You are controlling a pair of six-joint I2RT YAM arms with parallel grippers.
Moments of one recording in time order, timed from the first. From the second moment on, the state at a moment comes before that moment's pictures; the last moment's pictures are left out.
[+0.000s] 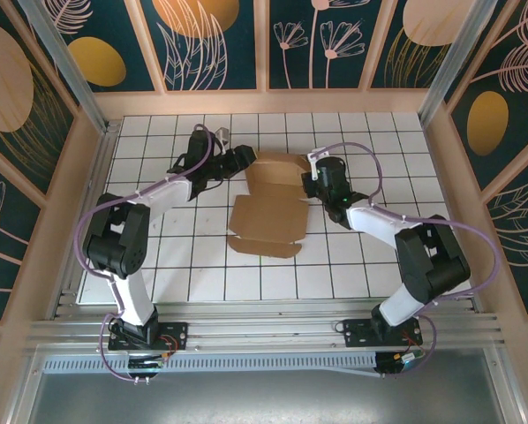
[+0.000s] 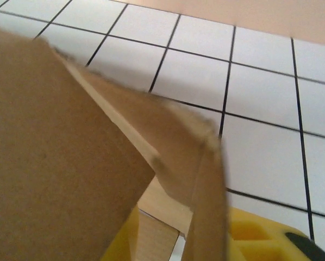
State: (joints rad) left arm -0.39 1.84 1.21 0.14 0.44 -0.86; right arm 0.48 1.58 0.88 0.17 0.18 0.01
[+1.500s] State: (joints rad) left arm -0.43 1.93 1.45 -0.20 0.45 -0.51; right arm 0.50 1.45 1.11 -0.38 -0.02 1.07
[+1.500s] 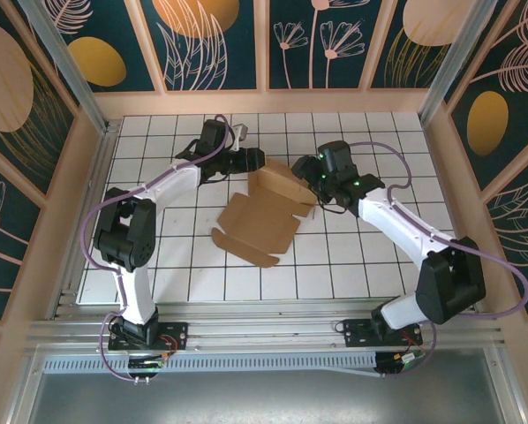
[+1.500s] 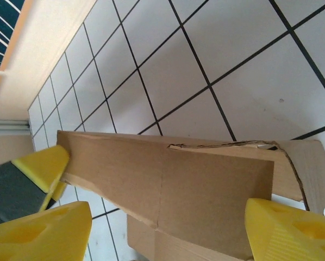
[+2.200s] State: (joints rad) left arm -0.43 1.93 1.44 -0.19 0.46 -0.51; right arm 0.52 1.53 1.19 -0.44 0.13 1.15
